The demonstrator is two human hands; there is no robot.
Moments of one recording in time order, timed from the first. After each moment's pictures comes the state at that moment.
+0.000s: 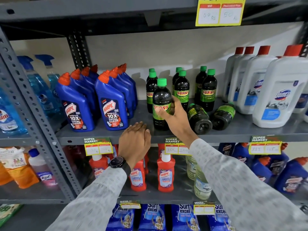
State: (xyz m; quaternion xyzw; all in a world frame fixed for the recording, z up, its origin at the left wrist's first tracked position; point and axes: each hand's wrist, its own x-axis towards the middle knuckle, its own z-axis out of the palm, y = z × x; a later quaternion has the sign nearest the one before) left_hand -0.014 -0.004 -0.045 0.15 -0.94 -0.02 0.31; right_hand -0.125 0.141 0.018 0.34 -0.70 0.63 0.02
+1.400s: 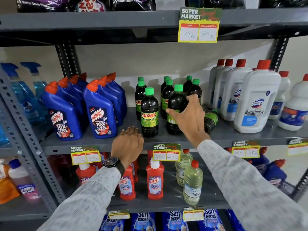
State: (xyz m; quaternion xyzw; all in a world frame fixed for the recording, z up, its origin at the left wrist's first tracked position) left_hand -0.035 0.001 -0.035 0.14 -0.95 0.01 0.27; right_hand -0.153 0.203 0.051 0.22 -0.81 0.45 0.29
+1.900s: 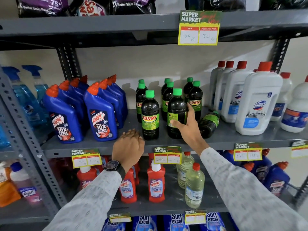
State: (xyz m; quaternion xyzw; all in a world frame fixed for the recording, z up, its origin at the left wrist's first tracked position) left_hand -0.036 0.002 -0.036 0.14 -0.95 0.01 0.27; right_hand -0.170 0.206 0.013 0.29 -0.72 0.63 0.05
